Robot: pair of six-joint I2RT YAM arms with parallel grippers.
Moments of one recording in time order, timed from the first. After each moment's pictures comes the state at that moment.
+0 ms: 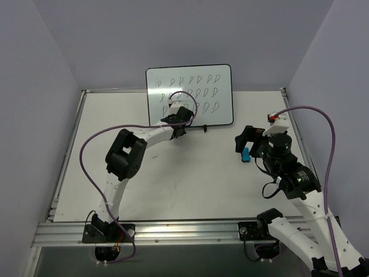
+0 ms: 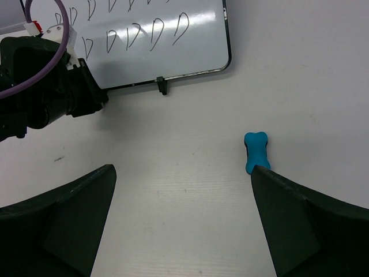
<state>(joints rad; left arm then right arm) -0.64 2.25 1.68 -0.33 -0.53 -0.60 0.39 0.74 0.91 -0.55 0.22 0.37</state>
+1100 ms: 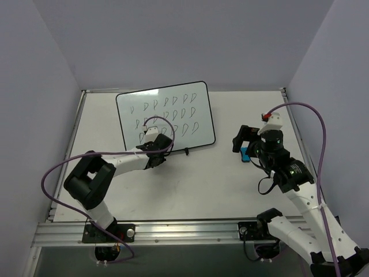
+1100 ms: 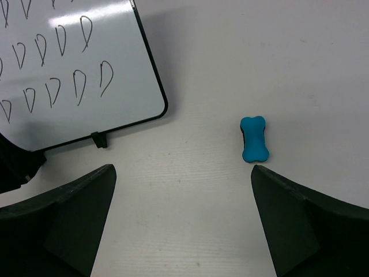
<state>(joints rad) -0.67 1.71 0.93 -0.24 -0.55 -0.76 0.39 0.81 0.89 -0.56 0.23 0.40</state>
